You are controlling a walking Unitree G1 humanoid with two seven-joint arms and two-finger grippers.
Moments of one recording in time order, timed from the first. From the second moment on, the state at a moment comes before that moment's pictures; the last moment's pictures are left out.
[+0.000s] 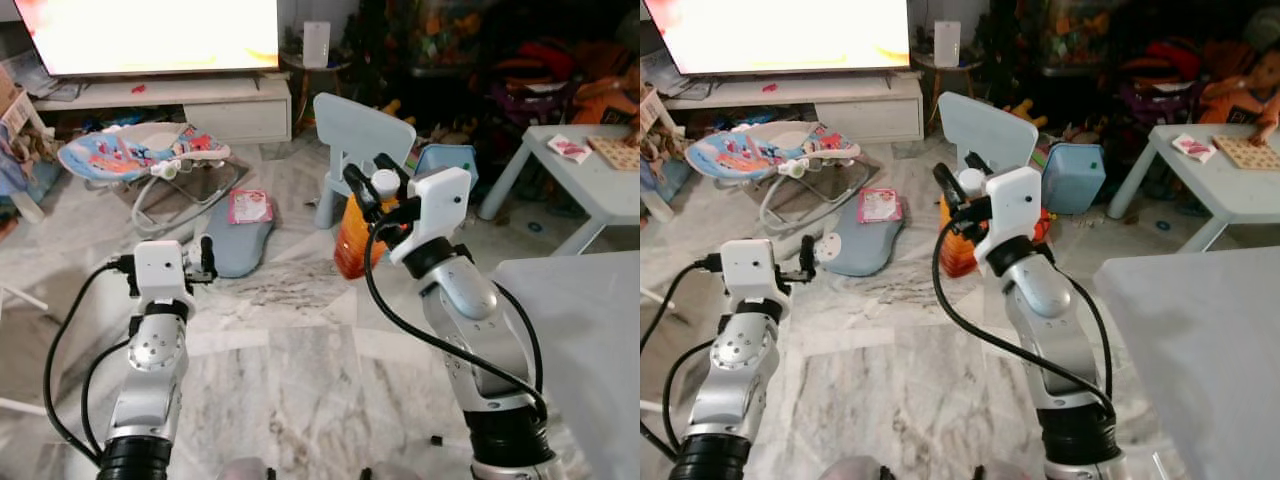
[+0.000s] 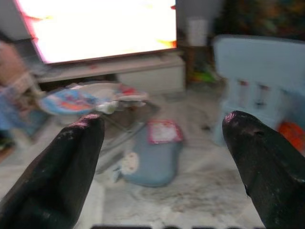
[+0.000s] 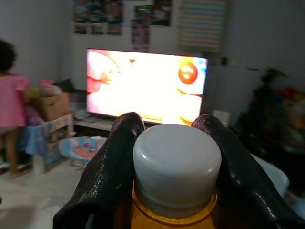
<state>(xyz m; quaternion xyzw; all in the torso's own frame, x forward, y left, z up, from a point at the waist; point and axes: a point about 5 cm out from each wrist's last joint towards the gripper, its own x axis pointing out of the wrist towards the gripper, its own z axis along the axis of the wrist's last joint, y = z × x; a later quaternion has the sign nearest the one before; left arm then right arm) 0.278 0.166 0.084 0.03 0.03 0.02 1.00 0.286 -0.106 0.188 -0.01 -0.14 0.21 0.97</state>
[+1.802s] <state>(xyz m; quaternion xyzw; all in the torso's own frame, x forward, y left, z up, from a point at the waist) 0.282 0.152 0.080 0.06 0.03 0.01 1.00 0.285 -0.099 0.174 -0.01 -0.12 0.24 0.96</state>
